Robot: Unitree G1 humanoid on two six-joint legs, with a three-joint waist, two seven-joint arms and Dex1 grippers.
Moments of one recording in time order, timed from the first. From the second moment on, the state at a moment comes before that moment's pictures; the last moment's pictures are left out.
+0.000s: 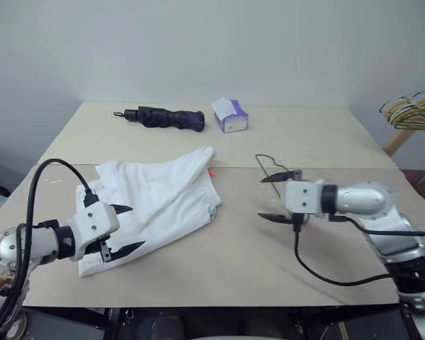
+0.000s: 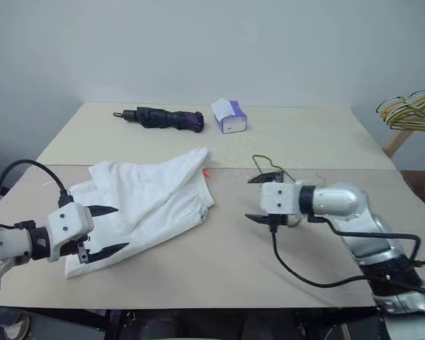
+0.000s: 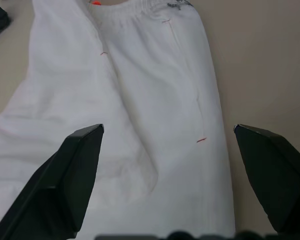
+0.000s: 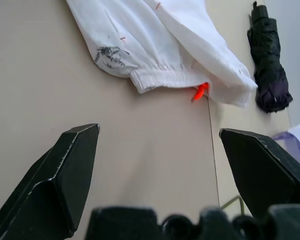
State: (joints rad) left arm 0.21 0.97 0.26 -0.46 -0.27 0.31 -1.00; right arm -0.46 -0.77 0.26 -0.12 -0.04 -0.05 1.03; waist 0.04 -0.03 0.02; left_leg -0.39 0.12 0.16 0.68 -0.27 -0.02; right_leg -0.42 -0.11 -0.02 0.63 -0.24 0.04
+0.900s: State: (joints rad) left arm 0.41 0.99 0.36 -0.53 -0.22 0.35 -1.01; right arm -0.89 -0.32 0.62 0.82 -0.56 -0.61 0.64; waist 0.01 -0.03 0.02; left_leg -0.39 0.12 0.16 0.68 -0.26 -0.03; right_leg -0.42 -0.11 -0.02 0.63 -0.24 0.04
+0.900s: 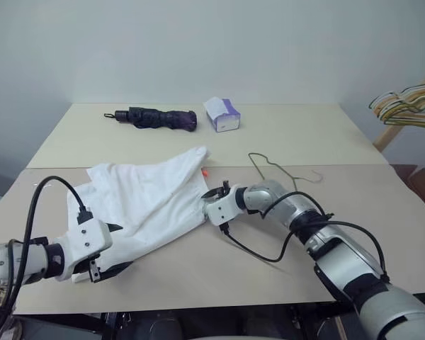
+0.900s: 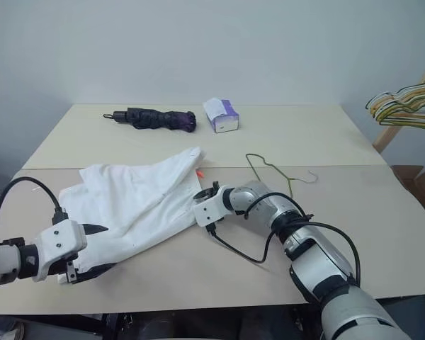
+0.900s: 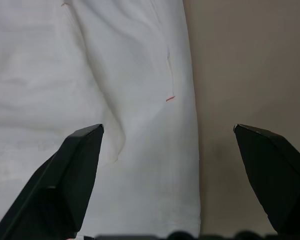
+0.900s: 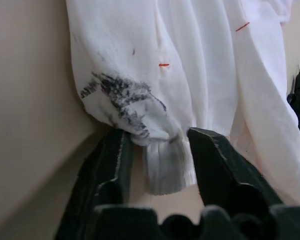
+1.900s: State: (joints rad) left arm 0.33 1.04 0.25 -0.14 -0.09 0.21 -1.09; right arm -0.82 -0.36 0.60 0.71 -0.57 -0.53 0.61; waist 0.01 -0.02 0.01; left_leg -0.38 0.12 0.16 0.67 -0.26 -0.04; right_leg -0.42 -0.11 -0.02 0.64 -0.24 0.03
